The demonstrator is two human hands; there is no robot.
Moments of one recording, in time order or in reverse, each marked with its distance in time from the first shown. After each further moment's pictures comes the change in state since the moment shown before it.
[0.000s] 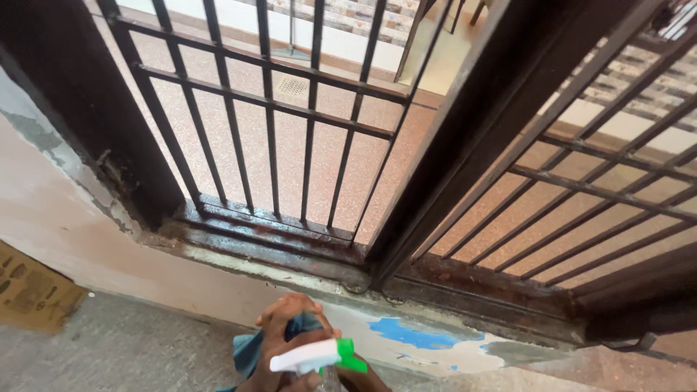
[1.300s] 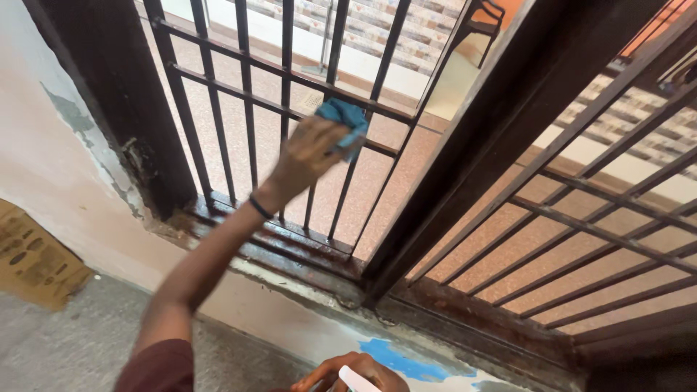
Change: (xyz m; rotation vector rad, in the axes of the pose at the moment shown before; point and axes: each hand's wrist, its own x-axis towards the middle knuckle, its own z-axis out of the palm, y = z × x) left_hand 0.253 -0.160 0.006 0.947 0.144 0.645; right_hand -0.066 -0.082 -0.041 -0.197 -0.301 0.176
